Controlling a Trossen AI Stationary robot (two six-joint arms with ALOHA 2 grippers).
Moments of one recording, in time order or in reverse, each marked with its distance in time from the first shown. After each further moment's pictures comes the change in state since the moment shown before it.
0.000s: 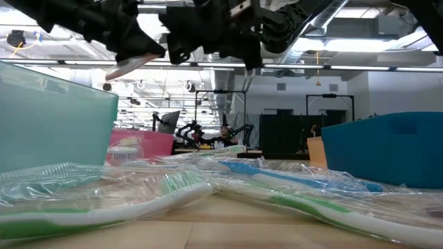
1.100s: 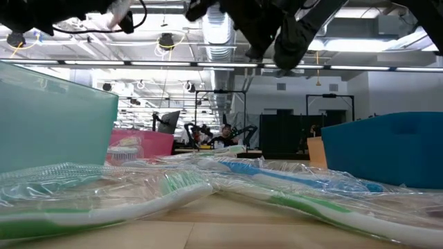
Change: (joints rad) left arm -0.001 -0.149 -0.136 0.541 0.372 -0.003; right arm 0.018 -0.001 -0.155 1.051 0.129 0.705
